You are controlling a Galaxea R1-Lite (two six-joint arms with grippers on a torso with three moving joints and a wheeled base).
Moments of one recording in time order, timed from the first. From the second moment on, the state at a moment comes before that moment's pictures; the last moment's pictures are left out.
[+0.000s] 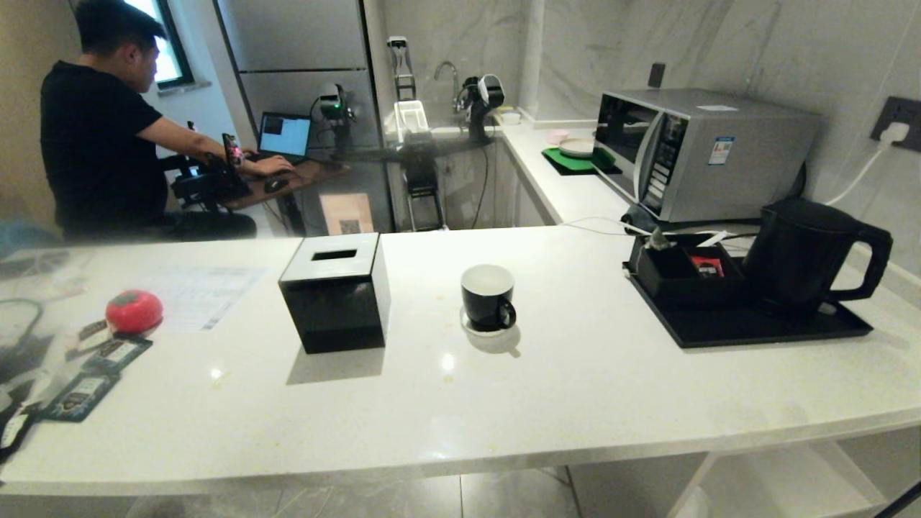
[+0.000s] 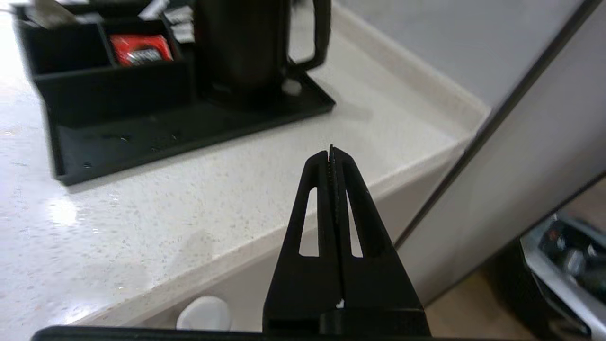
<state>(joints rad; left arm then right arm) 0.00 0.00 0.00 -0.01 0.01 -0.01 -0.30 1.11 -0.10 -0.96 -0.24 -0.11</state>
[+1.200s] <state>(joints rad) 0.00 0.00 0.00 -0.01 0.01 -0.01 -0.01 0.77 -0.01 -0.74 -0.22 -0.10</state>
